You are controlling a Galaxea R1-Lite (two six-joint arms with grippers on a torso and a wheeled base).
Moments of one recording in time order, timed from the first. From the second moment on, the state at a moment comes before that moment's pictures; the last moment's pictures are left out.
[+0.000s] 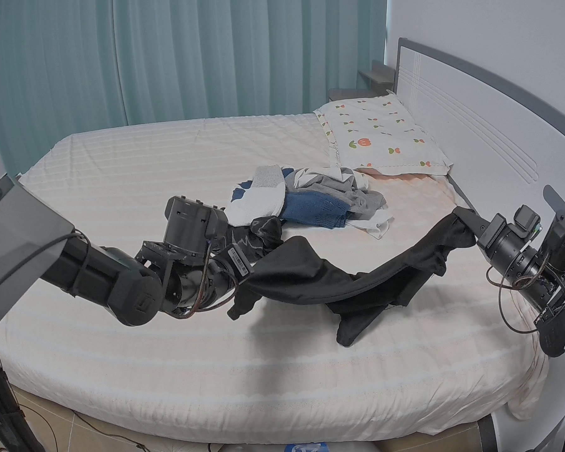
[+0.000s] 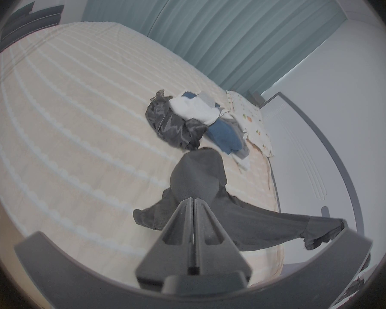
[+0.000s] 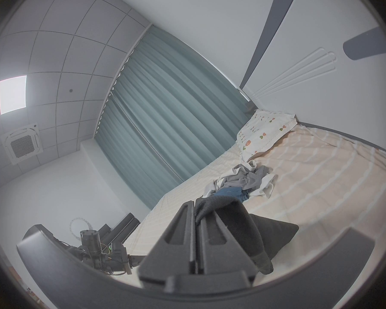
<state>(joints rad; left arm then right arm) -0.53 2.00 -1.03 -0.35 0.13 -0.92 0.16 1.78 -0.38 -1.51 0.24 0.71</state>
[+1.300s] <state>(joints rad) -0.58 2.27 -0.94 -0.50 0.01 -0.80 0.09 1.97 -0.36 -1.55 0.20 0.72</state>
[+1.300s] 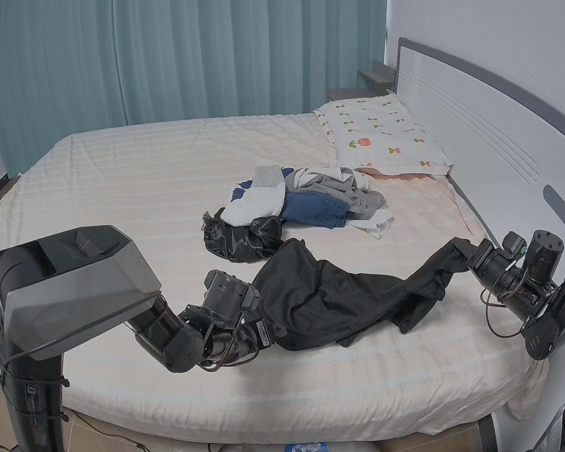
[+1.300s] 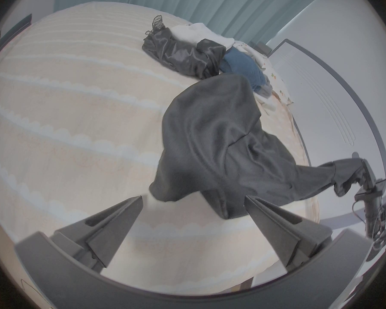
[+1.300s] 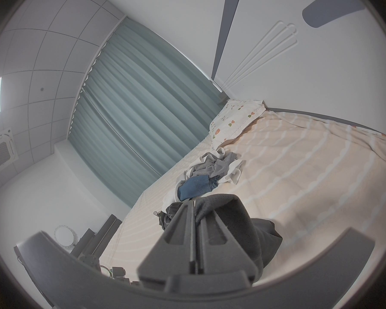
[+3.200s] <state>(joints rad) -0.51 2.04 -0.90 -0.76 0.09 -0.54 0.26 1.89 -0.61 -1.44 0.20 0.72</state>
